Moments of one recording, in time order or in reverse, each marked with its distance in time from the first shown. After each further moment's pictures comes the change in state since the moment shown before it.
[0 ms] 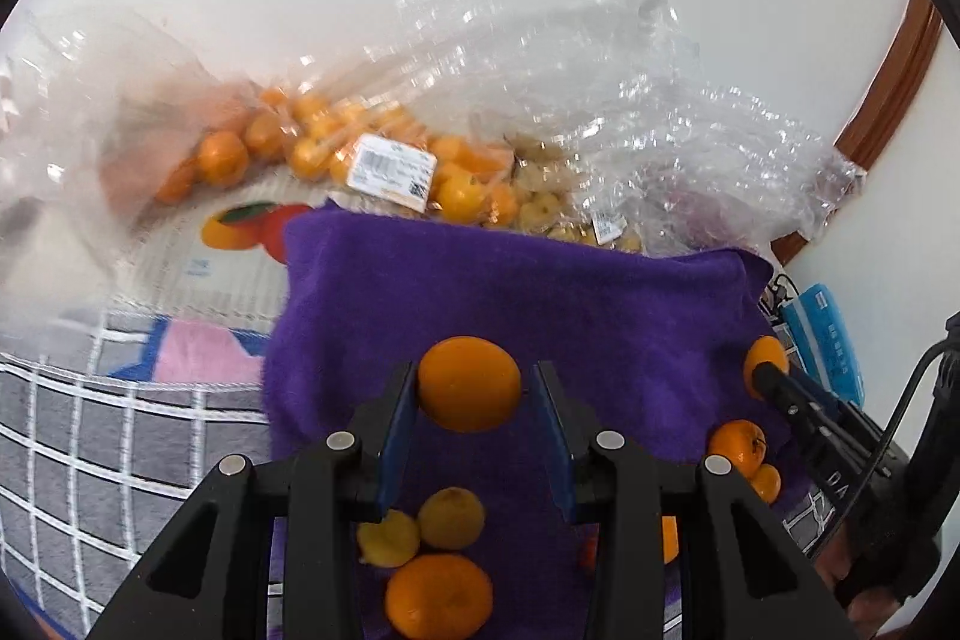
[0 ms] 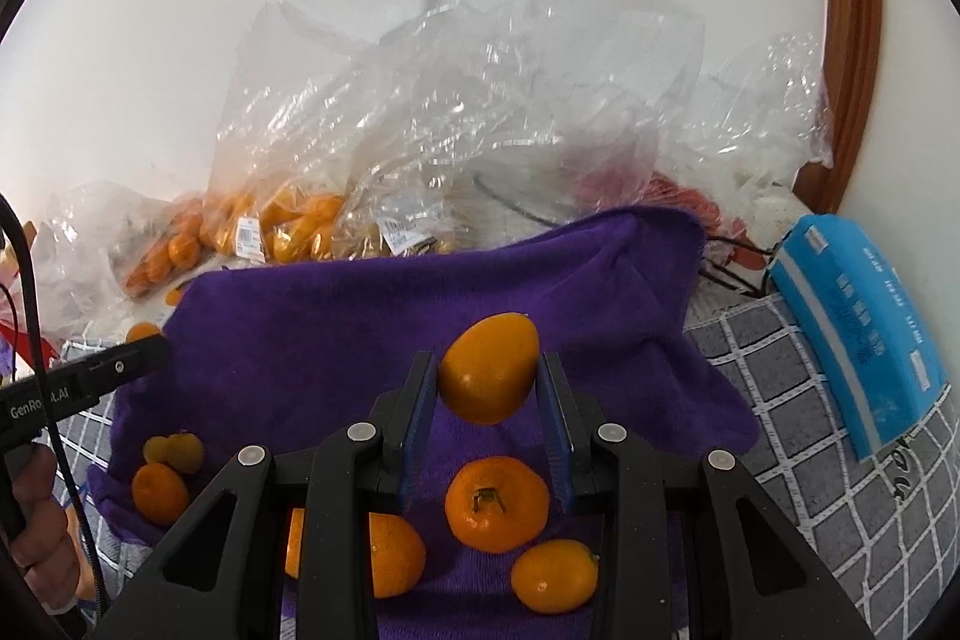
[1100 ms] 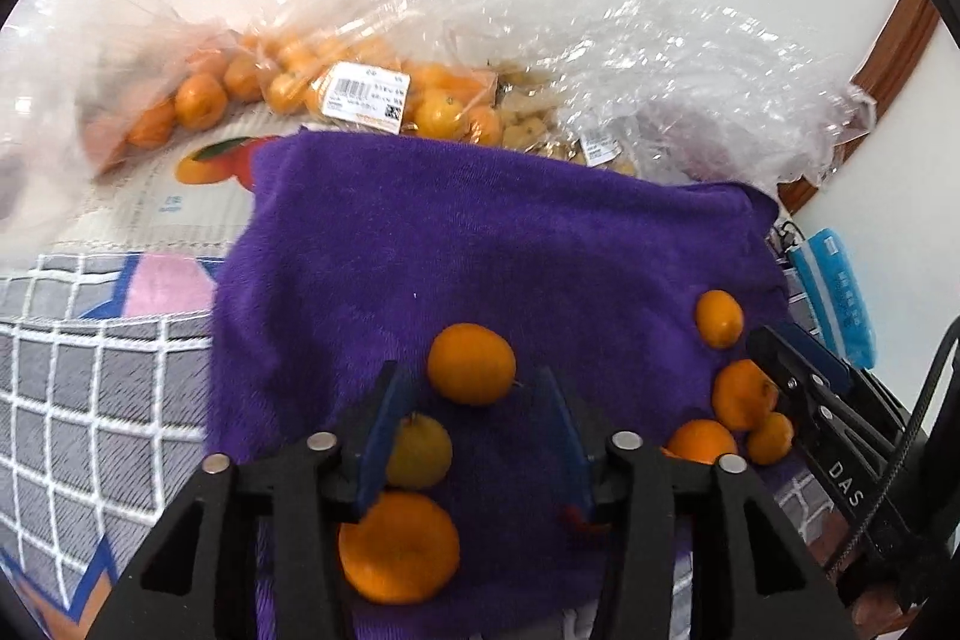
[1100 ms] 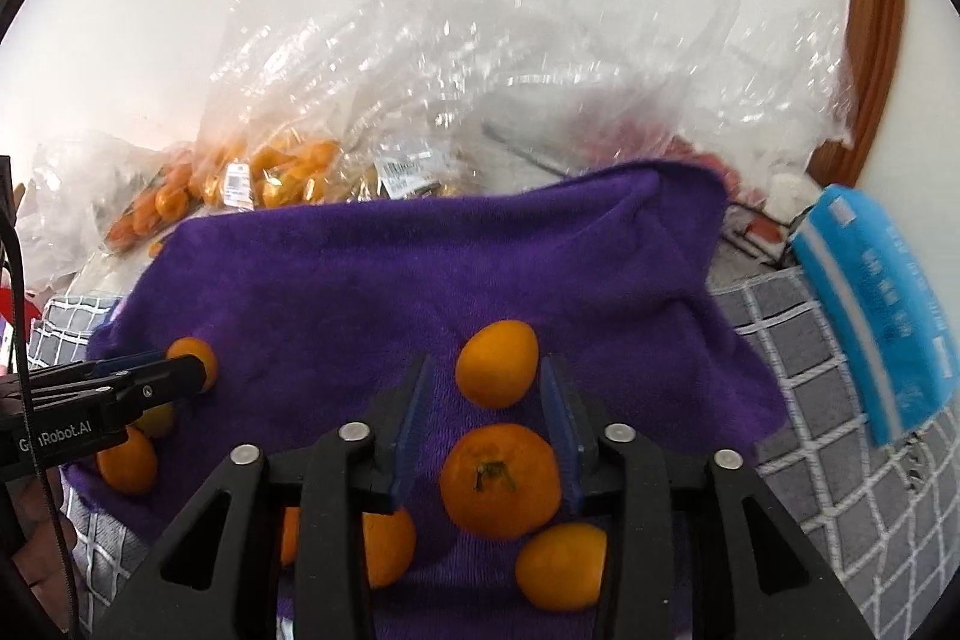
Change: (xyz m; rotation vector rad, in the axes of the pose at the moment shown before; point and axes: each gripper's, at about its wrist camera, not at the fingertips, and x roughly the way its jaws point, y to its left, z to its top) left arm 0.003 -0.013 -0.030 0.019 0.090 0.028; right arm 0.000 0.009 -0.012 -0.042 0.052 -0.034
